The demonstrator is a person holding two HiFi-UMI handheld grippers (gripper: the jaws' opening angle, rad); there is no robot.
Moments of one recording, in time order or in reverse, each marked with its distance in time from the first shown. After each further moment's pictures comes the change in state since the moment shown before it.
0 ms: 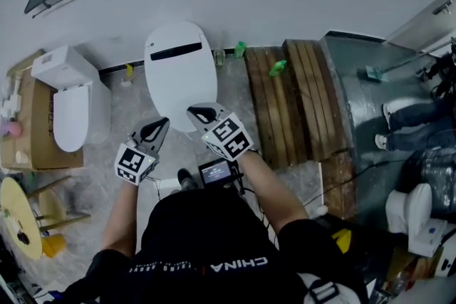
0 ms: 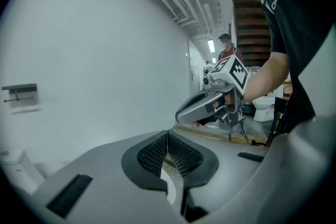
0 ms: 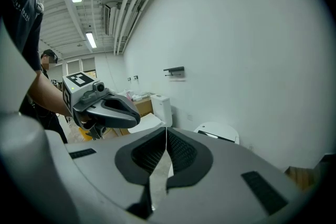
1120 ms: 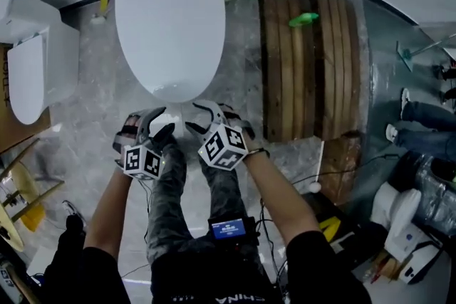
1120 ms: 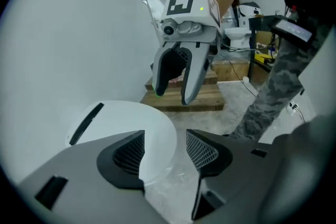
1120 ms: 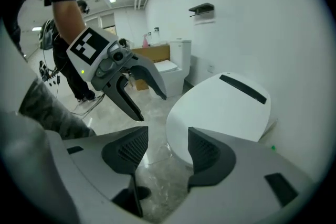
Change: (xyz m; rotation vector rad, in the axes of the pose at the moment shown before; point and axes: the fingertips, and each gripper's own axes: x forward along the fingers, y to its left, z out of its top) left arm 0.137 -0.016 -0.352 0.414 0.455 -0.173; right arm 0.151 -0.041 -0.317 -0.254 0.414 0.152
